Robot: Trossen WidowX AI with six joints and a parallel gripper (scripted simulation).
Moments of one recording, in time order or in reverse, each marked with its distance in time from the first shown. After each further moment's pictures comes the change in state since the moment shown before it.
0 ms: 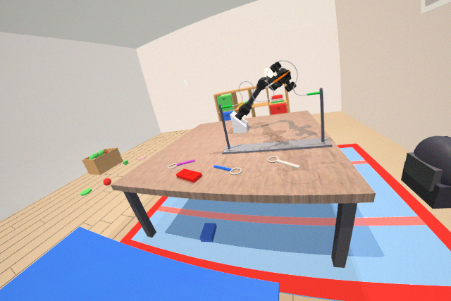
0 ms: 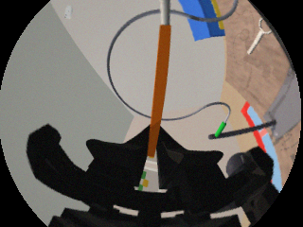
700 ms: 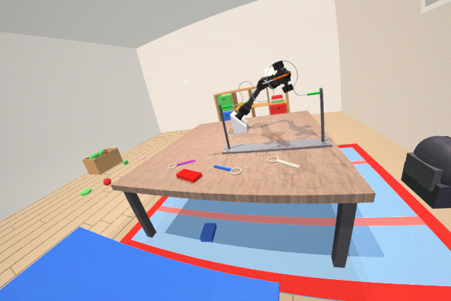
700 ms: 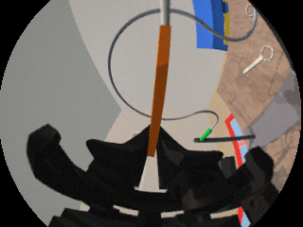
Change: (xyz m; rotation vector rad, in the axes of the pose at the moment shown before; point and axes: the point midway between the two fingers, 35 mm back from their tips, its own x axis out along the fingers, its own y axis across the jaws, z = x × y) arm -0.001 -0.006 0.001 -0.210 0.026 -0.117
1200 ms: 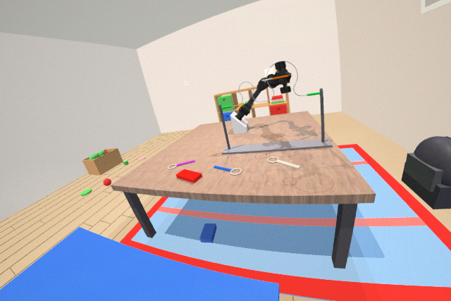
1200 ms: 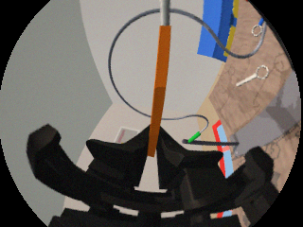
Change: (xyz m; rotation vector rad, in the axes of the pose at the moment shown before) arm -0.001 -0.006 0.001 -0.163 0.020 -0.091
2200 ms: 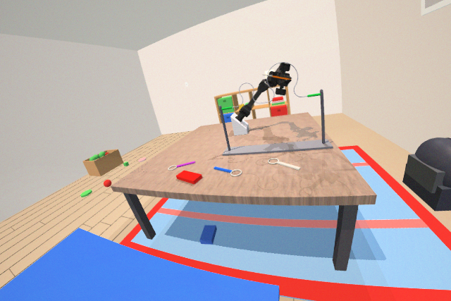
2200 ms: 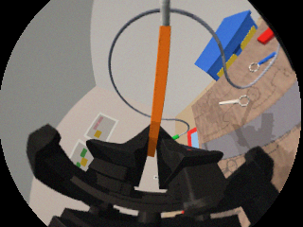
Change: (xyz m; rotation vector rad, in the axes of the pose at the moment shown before) arm -0.002 -0.012 0.003 -0.326 0.040 -0.183
